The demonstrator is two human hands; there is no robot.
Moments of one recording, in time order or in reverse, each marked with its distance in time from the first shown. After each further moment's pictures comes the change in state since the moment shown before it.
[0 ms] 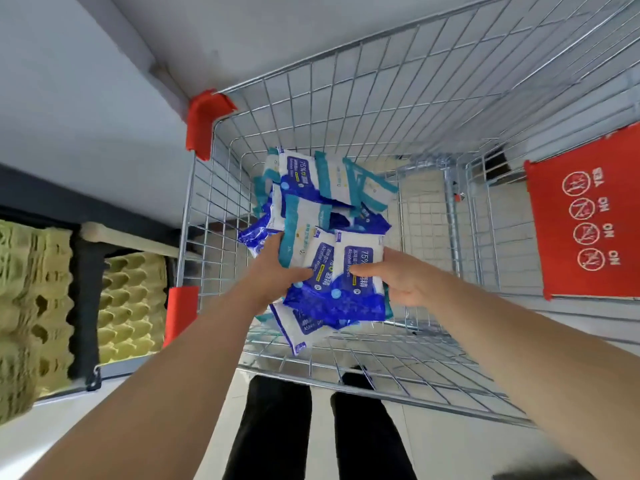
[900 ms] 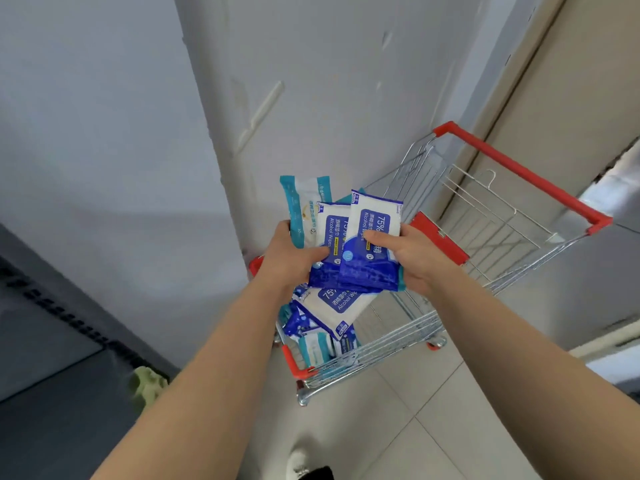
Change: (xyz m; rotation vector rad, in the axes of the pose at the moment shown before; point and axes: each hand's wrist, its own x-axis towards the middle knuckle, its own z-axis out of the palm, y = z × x) left_hand -0.296 0.147 -0.184 -0.080 -0.277 0.620; right_hand -0.362 -0.063 0.251 0.416 0.597 -0.785
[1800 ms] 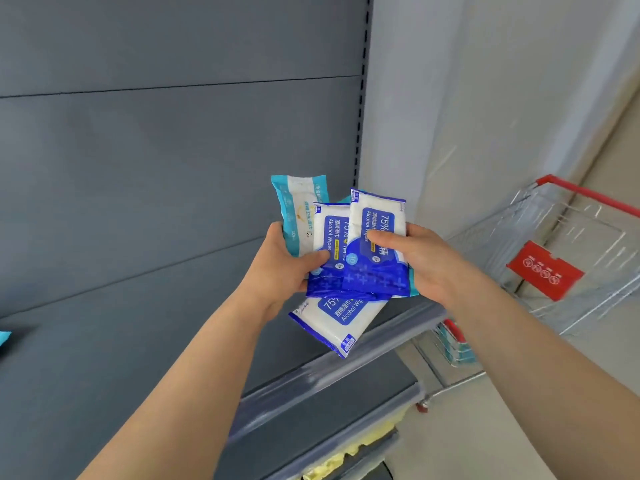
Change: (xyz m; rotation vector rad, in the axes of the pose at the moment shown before) left_hand -0.391 0.024 -0.439 0.045 0.156 0.261; right_hand -0.359 0.034 0.420 -0.042 -0.214 -0.189
